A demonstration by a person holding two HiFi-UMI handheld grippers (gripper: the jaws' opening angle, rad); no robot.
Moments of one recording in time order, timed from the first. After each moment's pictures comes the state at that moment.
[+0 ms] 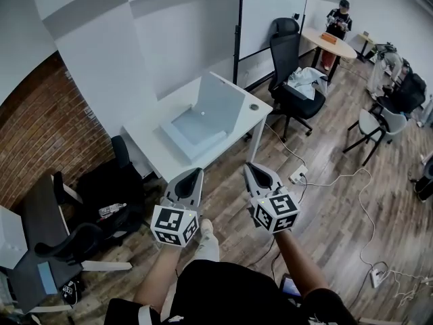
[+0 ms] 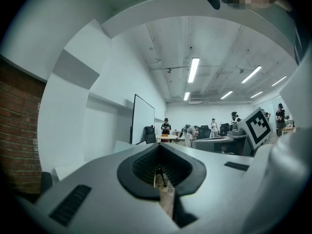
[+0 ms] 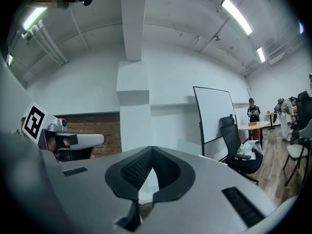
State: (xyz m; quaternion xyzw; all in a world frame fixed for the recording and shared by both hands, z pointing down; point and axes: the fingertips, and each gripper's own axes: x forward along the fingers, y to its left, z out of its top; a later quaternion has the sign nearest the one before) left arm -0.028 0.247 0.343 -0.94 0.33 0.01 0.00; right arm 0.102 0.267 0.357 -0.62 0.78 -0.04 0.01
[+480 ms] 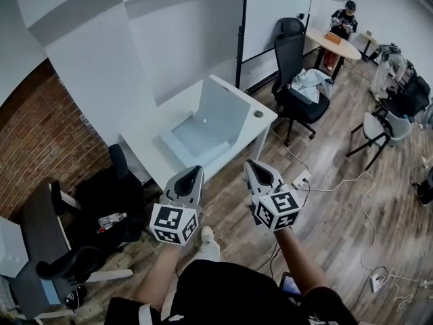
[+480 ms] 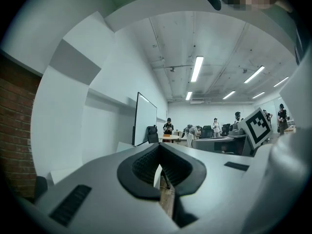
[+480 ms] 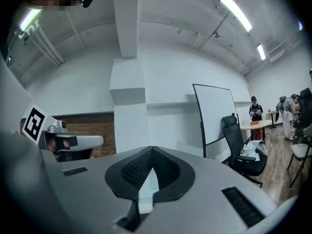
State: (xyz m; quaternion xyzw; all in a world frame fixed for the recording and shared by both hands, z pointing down) left arm -0.008 0.156 0.343 -0.94 0.34 0.01 0.00; right arm 0.125 0.176 0.354 -0.62 0.78 -0.05 0.01
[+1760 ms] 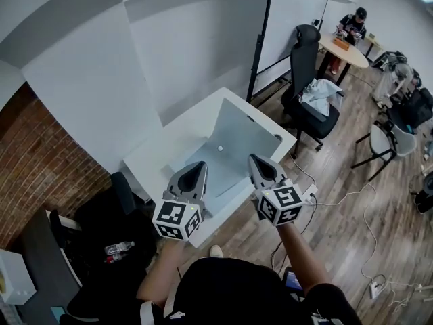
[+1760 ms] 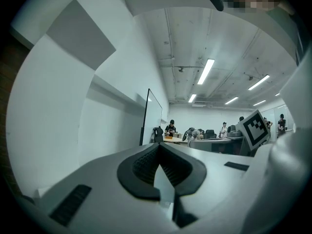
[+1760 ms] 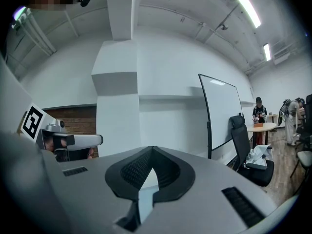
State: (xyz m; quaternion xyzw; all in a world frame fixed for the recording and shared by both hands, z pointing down) left arm -0.025 -0.086 0.331 -0.95 0.32 0.03 -0.03; right arm 0.108 -0.066 0.338 -0.64 0.77 -0.05 -0.01
